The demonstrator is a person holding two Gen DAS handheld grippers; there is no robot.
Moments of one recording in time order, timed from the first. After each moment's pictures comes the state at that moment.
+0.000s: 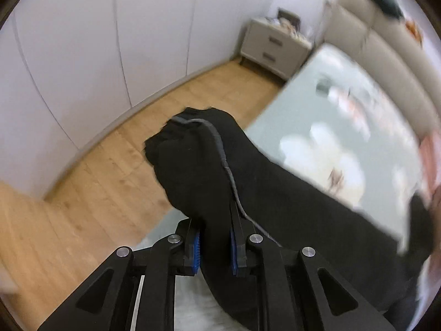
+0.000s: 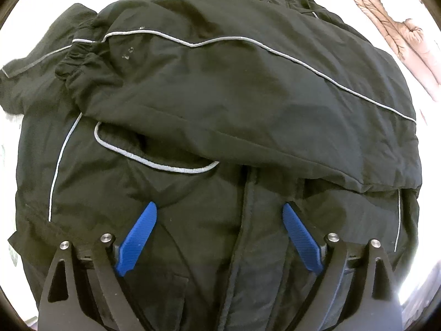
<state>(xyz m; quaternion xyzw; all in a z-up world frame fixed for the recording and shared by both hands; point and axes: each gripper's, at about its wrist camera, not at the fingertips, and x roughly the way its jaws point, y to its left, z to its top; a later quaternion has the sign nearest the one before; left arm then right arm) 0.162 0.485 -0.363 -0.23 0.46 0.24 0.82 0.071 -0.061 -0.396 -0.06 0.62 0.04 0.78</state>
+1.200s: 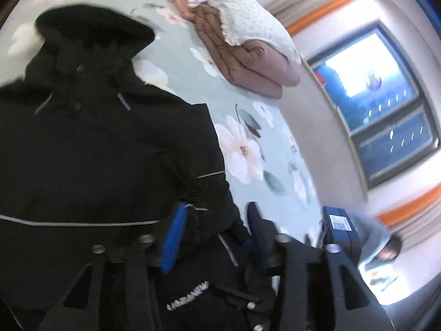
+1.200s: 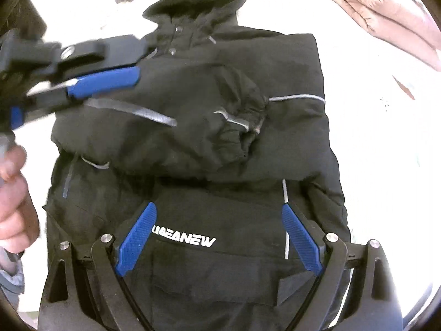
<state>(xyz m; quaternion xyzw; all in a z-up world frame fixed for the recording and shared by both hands) 0.135 -0.083 -0.288 -0.22 0.52 -0.37 0.74 0.062 -0.267 -0.325 0.06 0.57 0.11 0.82</state>
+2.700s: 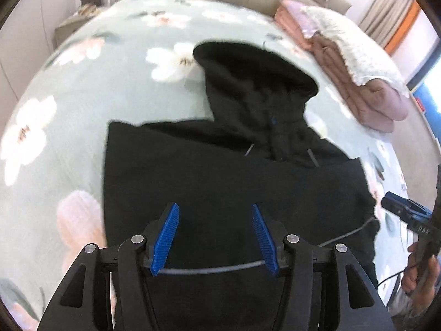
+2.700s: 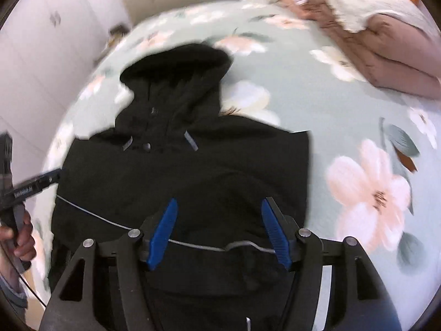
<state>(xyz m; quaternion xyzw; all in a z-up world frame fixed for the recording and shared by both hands) 0.215 0.048 -0.319 -0.11 0.53 -0.10 0.83 0.231 -0.229 -0.325 0.01 0.53 0.08 0.84</state>
